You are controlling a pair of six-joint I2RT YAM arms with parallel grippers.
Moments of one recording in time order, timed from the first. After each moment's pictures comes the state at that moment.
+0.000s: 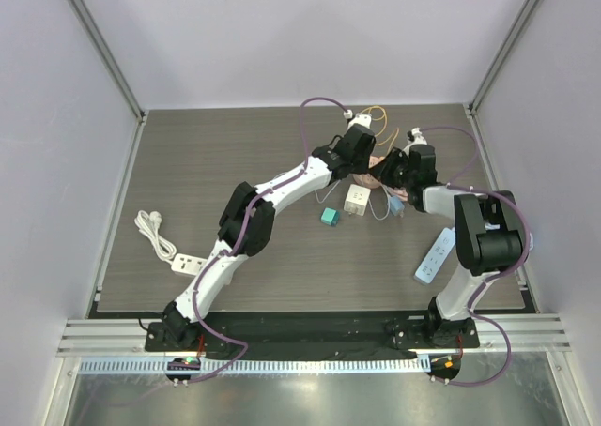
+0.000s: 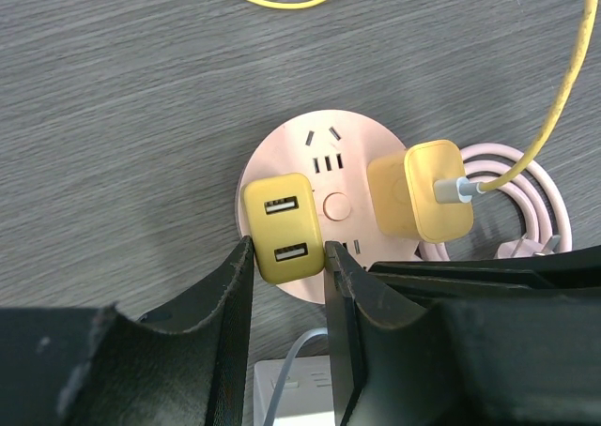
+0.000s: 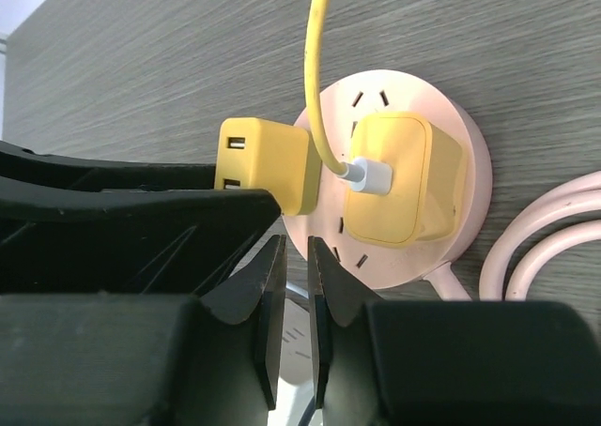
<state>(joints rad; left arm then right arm) -0.82 2.50 2.26 -0.39 -0.24 -0.45 0.09 1.74 0.84 0.42 -0.31 0.59</state>
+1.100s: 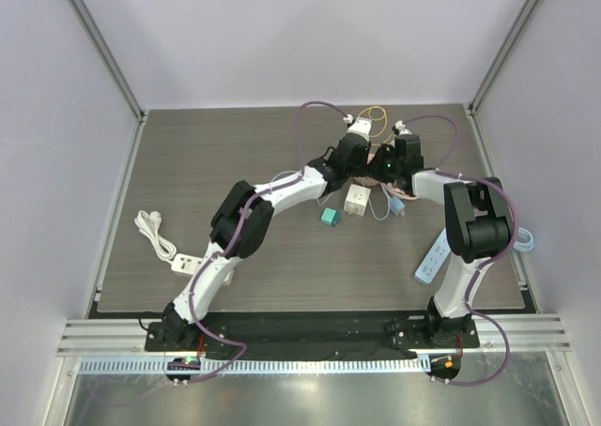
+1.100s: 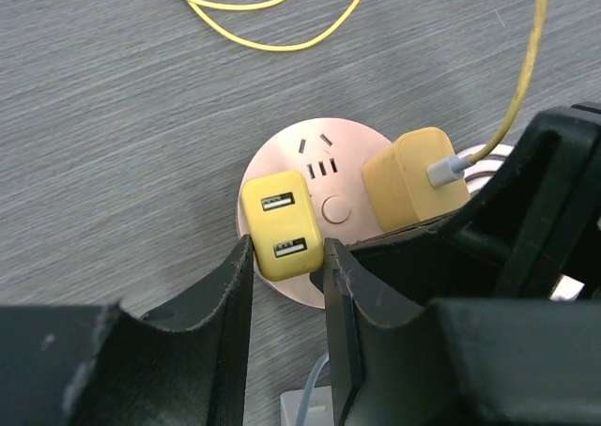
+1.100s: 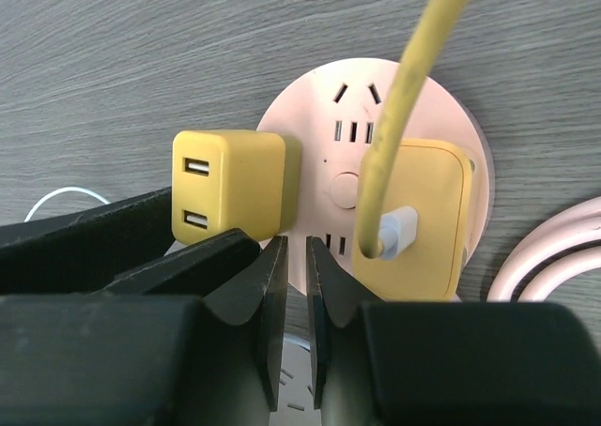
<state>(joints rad) -0.83 2.40 1.98 -0.06 -0.26 -0.31 0.14 1.86 1.04 0.19 -0.22 0.50</state>
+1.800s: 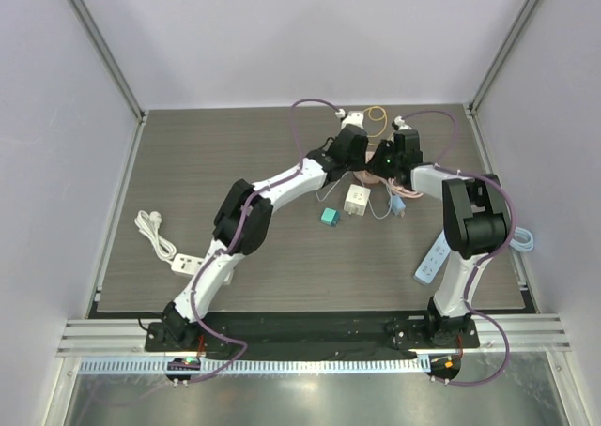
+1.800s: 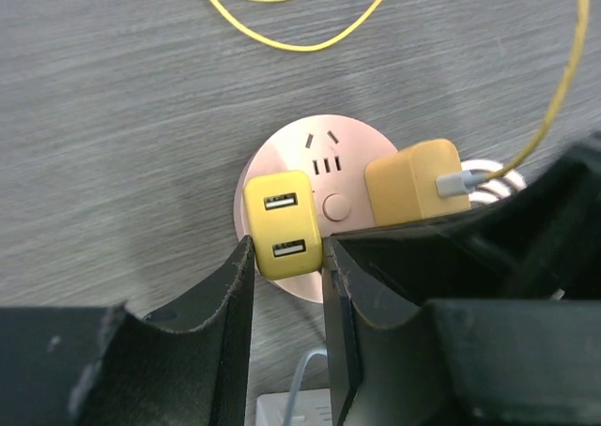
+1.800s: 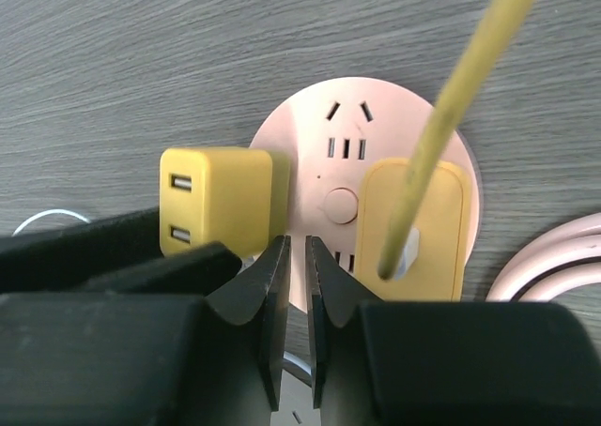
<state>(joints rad) -0.79 2.46 2.13 -0.22 -0.20 -0.52 0.14 1.90 1.11 0.15 -0.19 0.46</state>
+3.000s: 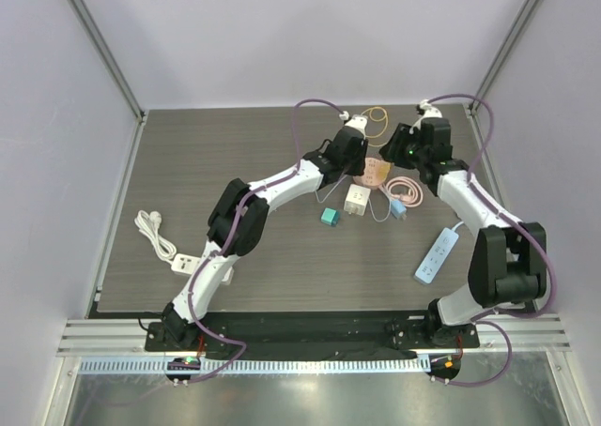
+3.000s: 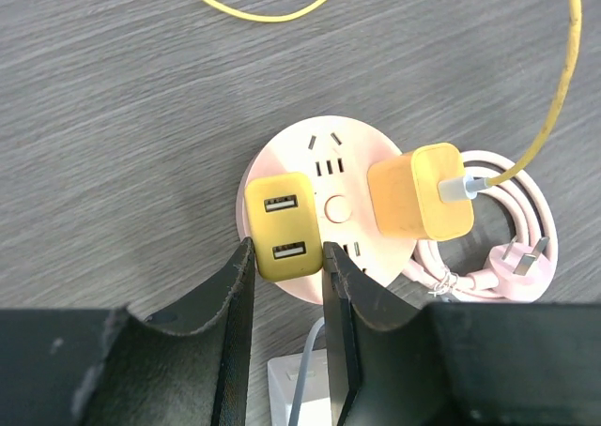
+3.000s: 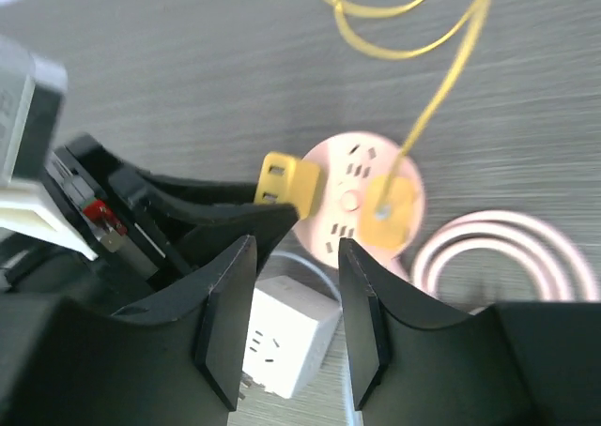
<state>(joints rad) -0.80 2.39 2.02 -0.19 -0.15 -0.40 0.12 1.54 1.07 -0.07 -0.16 0.39</state>
